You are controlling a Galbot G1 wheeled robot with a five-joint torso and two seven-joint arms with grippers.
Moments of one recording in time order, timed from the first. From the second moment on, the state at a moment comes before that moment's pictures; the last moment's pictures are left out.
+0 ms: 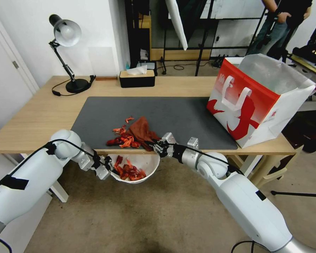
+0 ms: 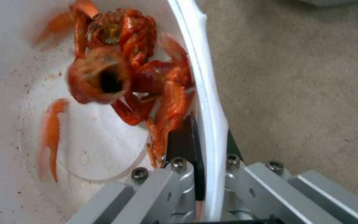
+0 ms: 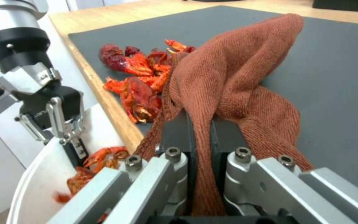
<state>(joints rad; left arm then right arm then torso) 0.64 -0.77 0.03 -1.50 0.39 -0.59 1.28 -0.82 1.13 -0.03 1.65 0.45 -0.27 -0.47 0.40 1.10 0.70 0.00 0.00</state>
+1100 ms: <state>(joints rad) 0.66 -0.74 0.01 -1.51 0.37 -0.59 1.28 -0.92 1.09 0.01 1.74 0.43 -0.27 -0.55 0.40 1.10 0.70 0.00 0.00</state>
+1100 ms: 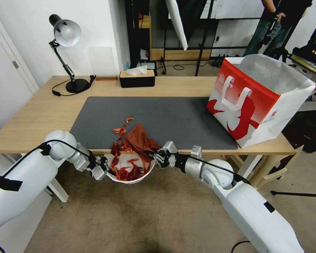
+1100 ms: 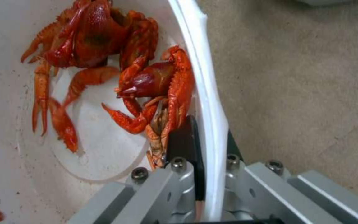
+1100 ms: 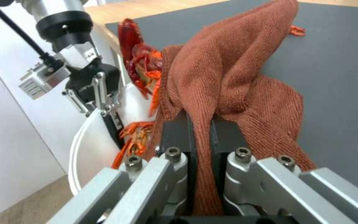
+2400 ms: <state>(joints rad) 0.69 -0.73 -0.02 -1.51 0.37 -0.59 1.28 -0.60 1.24 -0.05 1.55 0.74 -0.18 -0.20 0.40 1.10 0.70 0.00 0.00</state>
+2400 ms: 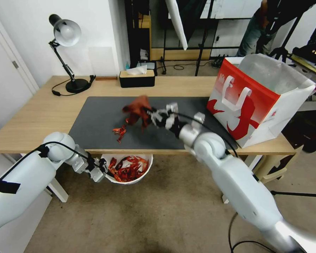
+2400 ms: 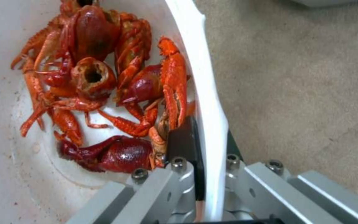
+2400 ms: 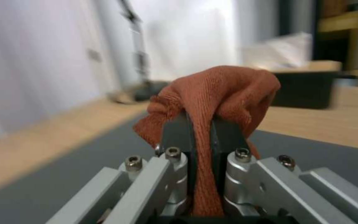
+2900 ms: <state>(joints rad) 0.70 -0.73 -0.05 -1.50 0.38 -0.60 1.28 -0.40 1.41 -0.21 1.09 0.57 -0.20 -0.09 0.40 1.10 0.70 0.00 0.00</state>
